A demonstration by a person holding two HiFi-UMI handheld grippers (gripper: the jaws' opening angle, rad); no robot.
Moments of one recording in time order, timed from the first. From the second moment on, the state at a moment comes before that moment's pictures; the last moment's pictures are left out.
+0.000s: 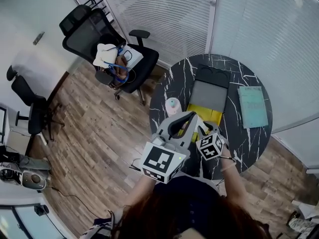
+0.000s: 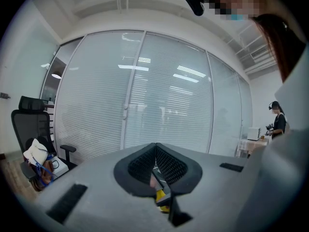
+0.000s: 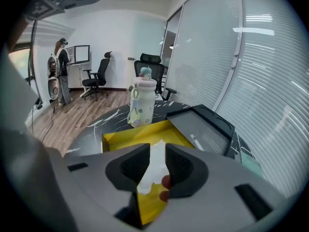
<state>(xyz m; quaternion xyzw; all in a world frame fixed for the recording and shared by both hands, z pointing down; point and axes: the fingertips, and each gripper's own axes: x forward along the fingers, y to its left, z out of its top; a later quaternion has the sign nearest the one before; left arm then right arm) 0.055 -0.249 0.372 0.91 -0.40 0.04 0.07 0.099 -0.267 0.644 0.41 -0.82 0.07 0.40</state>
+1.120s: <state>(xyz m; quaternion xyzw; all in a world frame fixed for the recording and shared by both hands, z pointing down) 0.048 -0.255 0.386 0.91 -0.40 0.06 0.08 0.097 -0.276 0.713 0.38 -0.79 0.10 0.47</state>
